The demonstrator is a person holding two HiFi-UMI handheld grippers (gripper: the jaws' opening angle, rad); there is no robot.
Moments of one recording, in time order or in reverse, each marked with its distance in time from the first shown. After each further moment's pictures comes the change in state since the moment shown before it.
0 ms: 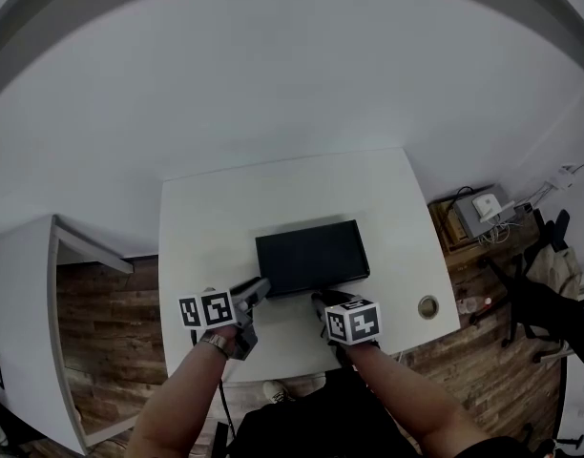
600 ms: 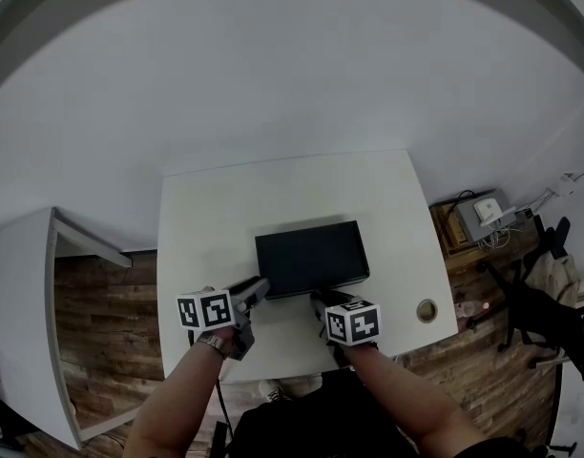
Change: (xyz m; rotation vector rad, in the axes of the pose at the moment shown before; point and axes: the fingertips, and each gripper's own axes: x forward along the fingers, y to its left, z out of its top) left arm 0.000 -0.003 0.000 0.040 -0.005 -0.009; right arm 0.001 -0.002 0.002 0.003 -0.011 0.016
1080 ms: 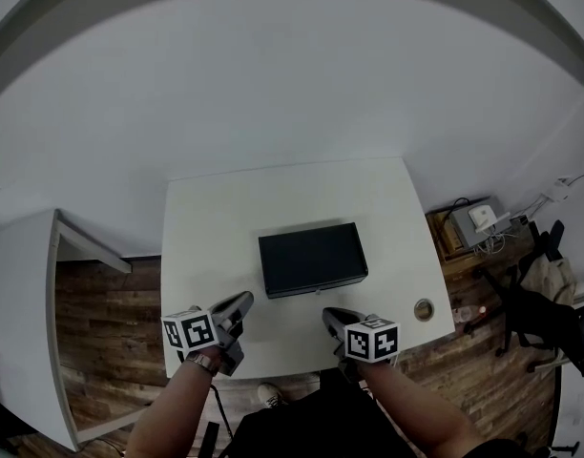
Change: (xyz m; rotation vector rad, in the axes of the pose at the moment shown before) left arm -0.055 -0.001 -0.006 0.001 -0.125 -0.071; right arm -0.046 0.011 -0.023 0.090 -0.075 0.081
